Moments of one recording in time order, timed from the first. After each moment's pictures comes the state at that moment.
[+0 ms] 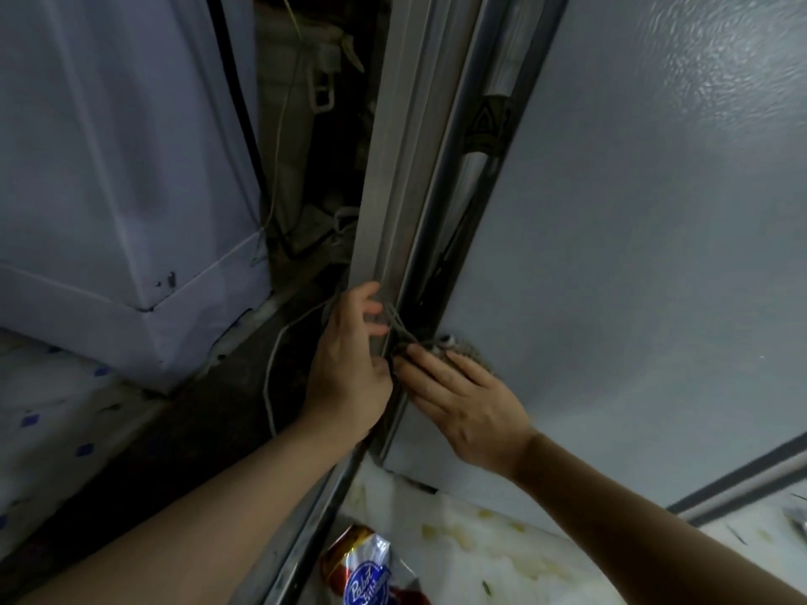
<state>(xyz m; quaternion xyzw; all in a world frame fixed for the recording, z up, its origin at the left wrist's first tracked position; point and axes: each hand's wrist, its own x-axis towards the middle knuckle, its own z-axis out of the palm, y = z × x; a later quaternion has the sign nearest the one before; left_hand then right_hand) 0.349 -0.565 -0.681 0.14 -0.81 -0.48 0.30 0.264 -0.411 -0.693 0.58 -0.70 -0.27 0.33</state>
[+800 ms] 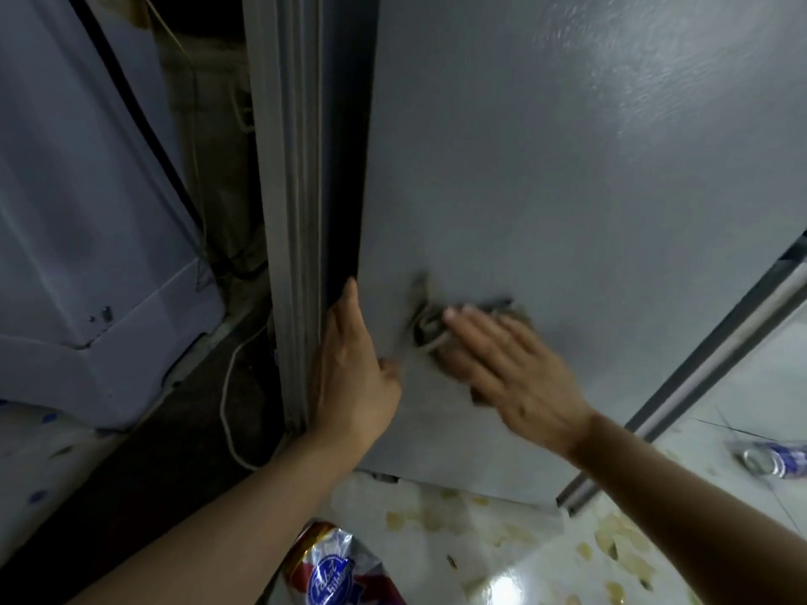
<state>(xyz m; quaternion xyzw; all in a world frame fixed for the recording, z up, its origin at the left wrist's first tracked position) 0.345 -0.488 -0.652 0.15 -0.87 -0.38 0.27 0.247 -0.306 -0.654 0.55 -0.72 -0.11 0.42</state>
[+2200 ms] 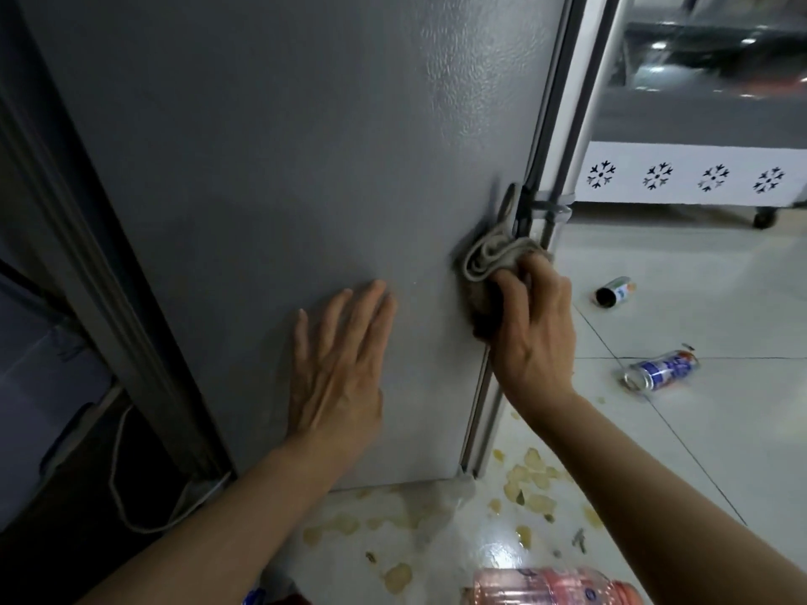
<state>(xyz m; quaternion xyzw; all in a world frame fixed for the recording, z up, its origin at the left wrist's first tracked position) 0.314 -0.373 -0.639 -0.07 -0.95 -0.01 0.31 0.248 -0.178 -0.626 0.20 -0.80 0.14 0.55</state>
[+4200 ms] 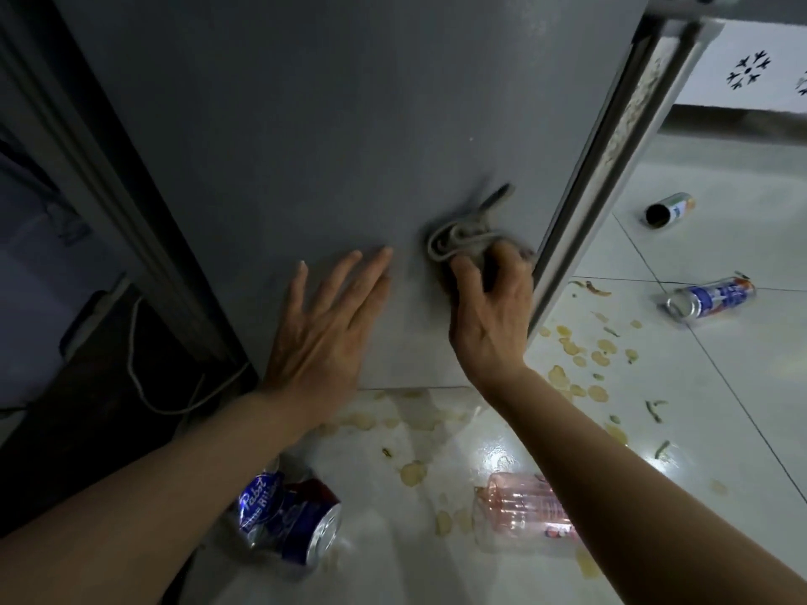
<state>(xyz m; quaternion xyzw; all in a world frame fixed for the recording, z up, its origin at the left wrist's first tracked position) 0.326 -0.411 -0.719 -0.12 -0.96 0.04 0.25 0.256 -0.236 -0.737 0.19 -0.85 0.20 0.44</state>
